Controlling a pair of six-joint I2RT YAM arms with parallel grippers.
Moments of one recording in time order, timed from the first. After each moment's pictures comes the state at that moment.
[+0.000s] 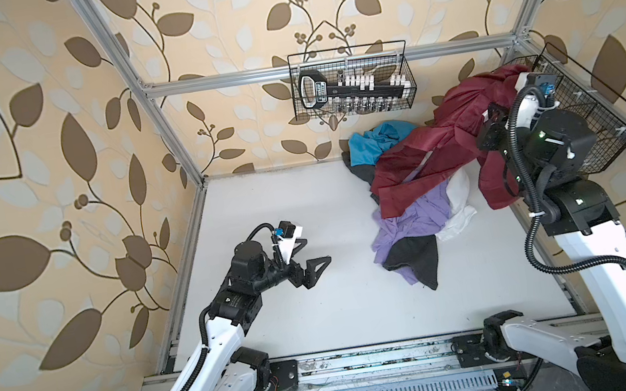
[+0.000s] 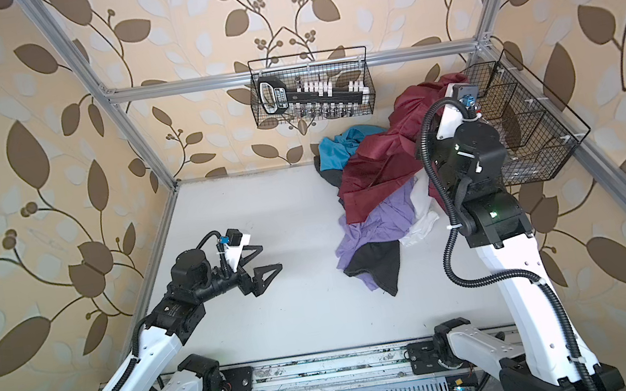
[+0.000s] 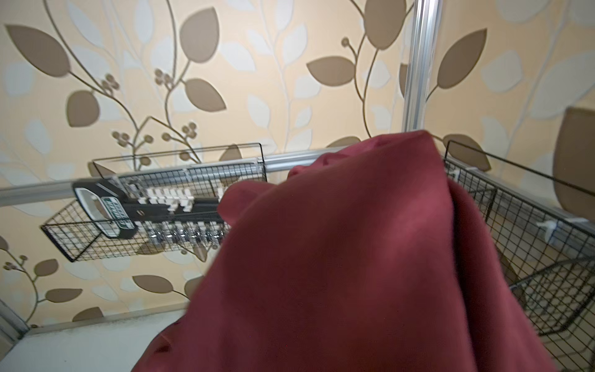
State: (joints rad) left arm -0.32 0.79 0.55 -0.13 0.65 -0.06; right arm 0.16 1.07 1.52 -0.39 0.31 0.08
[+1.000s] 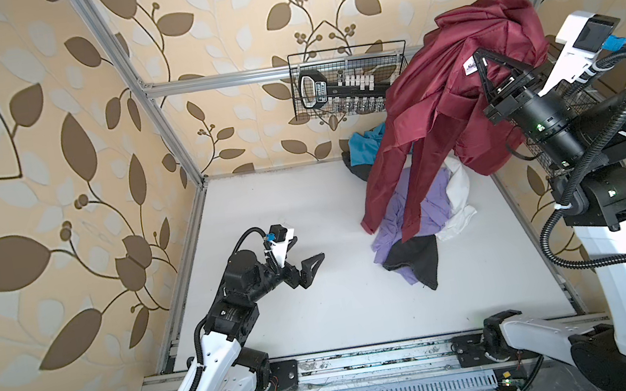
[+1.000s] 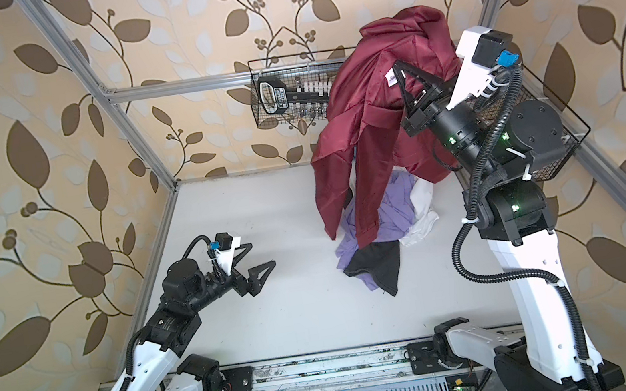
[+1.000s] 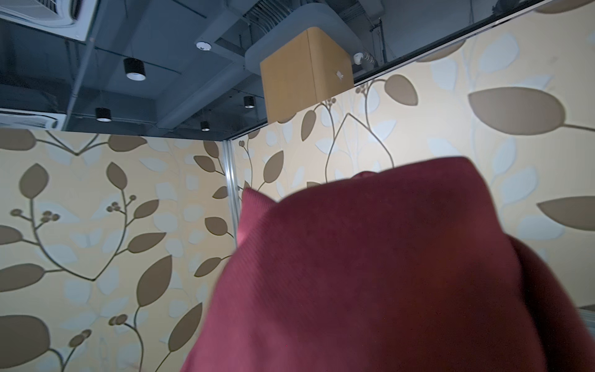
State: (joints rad) left arm -0.32 0.67 0.51 -0.11 0.51 -0.07; right arm 0.17 1.16 1.77 -0.09 -0.33 0.35
